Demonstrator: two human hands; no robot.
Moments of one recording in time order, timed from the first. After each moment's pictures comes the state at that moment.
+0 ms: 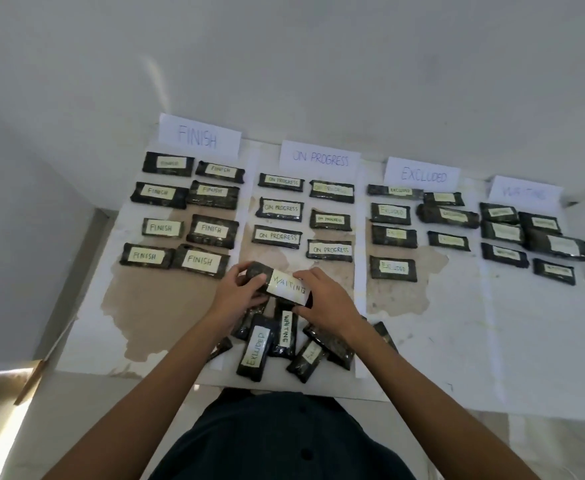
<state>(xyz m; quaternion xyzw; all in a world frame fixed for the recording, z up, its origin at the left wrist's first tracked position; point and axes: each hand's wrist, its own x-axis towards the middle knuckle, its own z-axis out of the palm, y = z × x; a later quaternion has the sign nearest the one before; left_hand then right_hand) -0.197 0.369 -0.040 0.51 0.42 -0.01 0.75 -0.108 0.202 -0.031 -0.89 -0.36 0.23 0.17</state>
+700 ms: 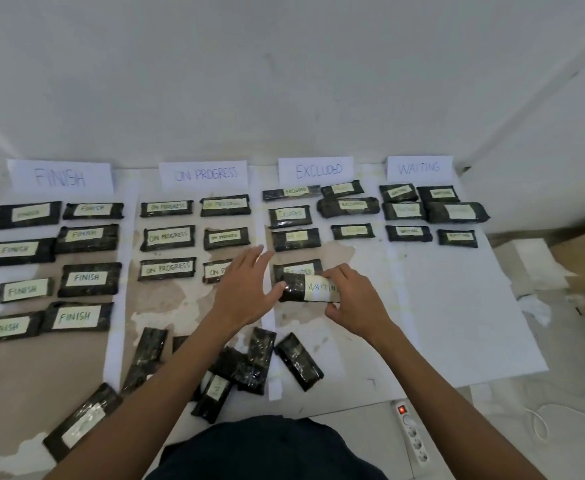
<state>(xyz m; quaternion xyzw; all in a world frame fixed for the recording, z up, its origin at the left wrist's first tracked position) -0.054 0.213 -0.029 0.97 0.03 -0.03 0.25 -0.006 -0.006 -0.011 -0.95 -0.25 0.12 0.13</state>
